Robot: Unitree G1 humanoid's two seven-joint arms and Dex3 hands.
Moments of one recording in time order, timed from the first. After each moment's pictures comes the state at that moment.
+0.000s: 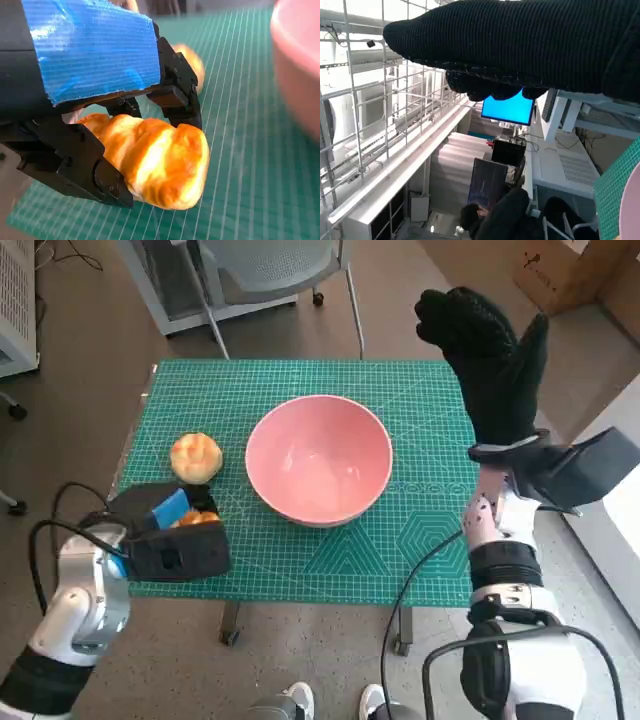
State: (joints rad) left arm -0.33 0.75 -0.20 -0.15 0.69 0.43 -0.54; right arm -1.03 -0.11 -0.34 1.10 0.35 -0.75 0.70
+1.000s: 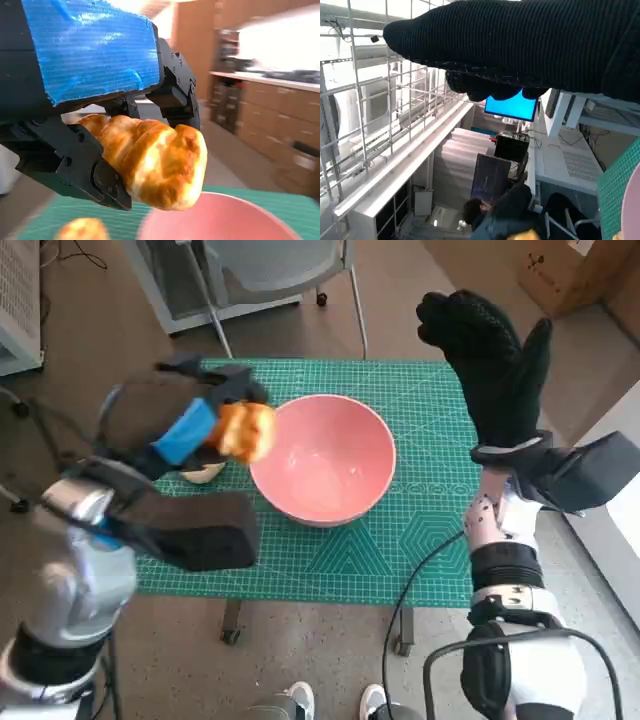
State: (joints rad) left arm -0.67 0.56 -0.24 -0.28 0.73 0.32 -0.47; right arm -1.02 -0.12 -0.36 1.09 0.37 -0.75 0.74
